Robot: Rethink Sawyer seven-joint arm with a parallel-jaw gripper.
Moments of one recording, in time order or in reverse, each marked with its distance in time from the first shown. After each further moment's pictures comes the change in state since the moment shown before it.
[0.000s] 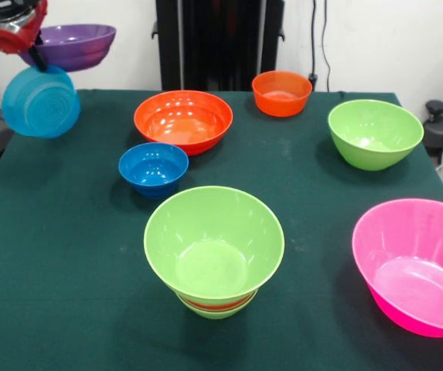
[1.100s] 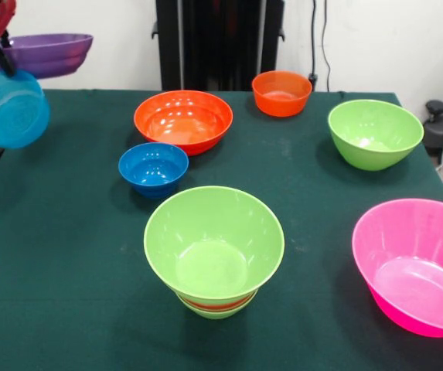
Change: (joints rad) arm -0.034 0.005 0.066 -0.104 0.019 0.037 0.000
